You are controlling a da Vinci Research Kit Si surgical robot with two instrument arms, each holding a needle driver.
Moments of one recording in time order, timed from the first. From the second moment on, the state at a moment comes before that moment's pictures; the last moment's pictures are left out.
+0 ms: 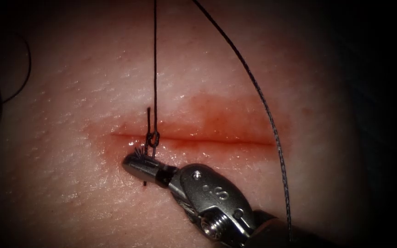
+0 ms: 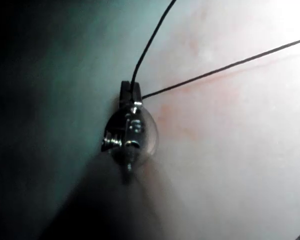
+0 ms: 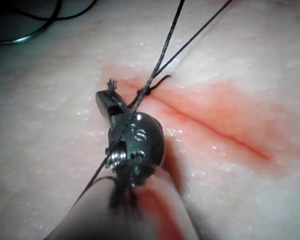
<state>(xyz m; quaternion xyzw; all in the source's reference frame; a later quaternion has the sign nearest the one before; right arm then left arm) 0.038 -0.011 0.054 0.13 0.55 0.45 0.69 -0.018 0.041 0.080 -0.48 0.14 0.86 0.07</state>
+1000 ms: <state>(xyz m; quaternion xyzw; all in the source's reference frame) 0.038 -0.016 0.056 0.16 0.52 0.44 0.72 -0.019 0.043 0.080 -0.46 0.17 0.87 0.06</state>
